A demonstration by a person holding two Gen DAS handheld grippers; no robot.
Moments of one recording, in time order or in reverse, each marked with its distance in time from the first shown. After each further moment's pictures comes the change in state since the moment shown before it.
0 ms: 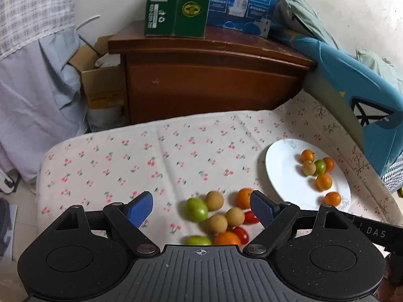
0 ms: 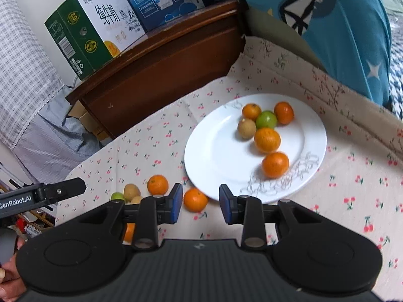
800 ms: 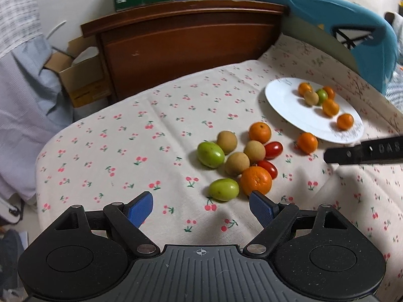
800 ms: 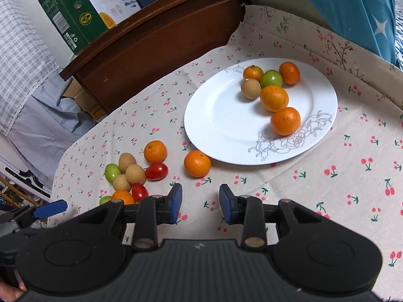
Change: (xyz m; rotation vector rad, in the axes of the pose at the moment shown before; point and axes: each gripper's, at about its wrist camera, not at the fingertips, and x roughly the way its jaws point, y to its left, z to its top) left arm 0.023 0.014 -0.055 0.268 0.058 -0.028; right arm 0.024 0.004 -0.026 0.015 0.065 -0.017
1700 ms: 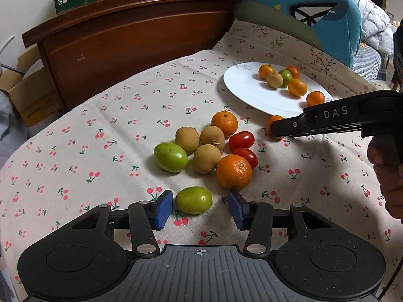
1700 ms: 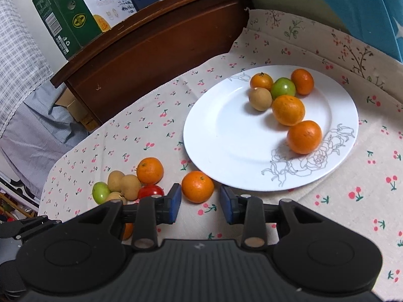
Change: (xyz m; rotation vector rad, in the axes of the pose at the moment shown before) left arm 0.031 -0.007 0.000 0.141 0.000 -0.185; right arm 0.032 0.007 0.006 -0.011 -0.066 -0.019
